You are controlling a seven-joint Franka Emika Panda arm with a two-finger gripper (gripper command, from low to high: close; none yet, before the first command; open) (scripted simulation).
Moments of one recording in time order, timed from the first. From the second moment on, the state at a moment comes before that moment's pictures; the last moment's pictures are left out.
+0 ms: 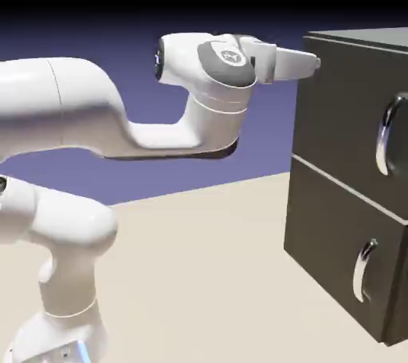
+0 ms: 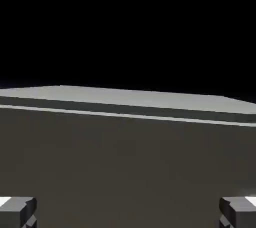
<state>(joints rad) 0.80 -0.97 -0.93 -2.33 -2.01 3.03 2.02</state>
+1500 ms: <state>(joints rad) 0.85 -0.91 -1.11 -2.40 -2.86 2.70 2.87</state>
